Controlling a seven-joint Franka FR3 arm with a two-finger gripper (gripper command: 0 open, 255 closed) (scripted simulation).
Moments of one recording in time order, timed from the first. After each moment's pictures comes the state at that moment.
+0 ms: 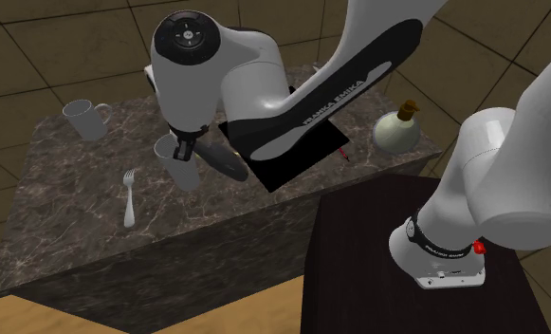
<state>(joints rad) -0.16 -0.03 0.08 -2.34 -0.66 2.61 0.41</state>
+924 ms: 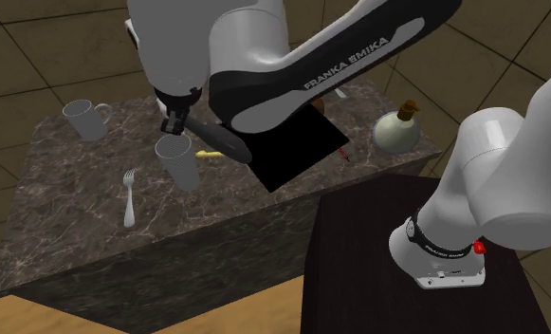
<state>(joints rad) -0.13 -0.13 0.08 -2.27 -0.52 2.46 0.27</state>
